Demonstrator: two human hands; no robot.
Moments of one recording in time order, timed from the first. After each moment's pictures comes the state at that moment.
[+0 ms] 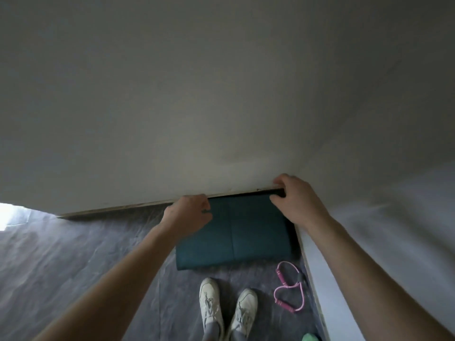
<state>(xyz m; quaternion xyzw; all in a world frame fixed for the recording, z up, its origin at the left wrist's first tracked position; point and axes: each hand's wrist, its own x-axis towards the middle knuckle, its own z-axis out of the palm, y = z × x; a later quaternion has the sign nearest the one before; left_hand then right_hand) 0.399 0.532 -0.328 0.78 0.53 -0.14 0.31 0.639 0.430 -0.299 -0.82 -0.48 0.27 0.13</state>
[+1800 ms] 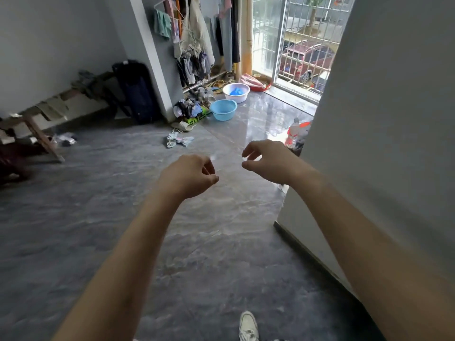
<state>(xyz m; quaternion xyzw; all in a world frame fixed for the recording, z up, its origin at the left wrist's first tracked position) -0.430 0.418 0.003 0.49 0.84 0.15 0.17 -0.270 0.552 0.010 -0.33 -0.89 0.31 0.08</state>
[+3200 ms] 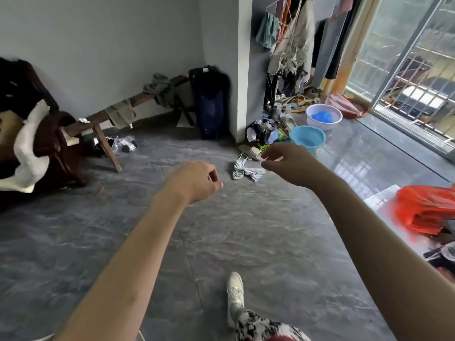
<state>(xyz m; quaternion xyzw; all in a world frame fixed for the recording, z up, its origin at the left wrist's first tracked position) -1.123 0.560 -0.018 0.38 0.90 0.11 0.19 -0.986 0.753 -0.014 -0.25 -0.91 0.33 0.09</state>
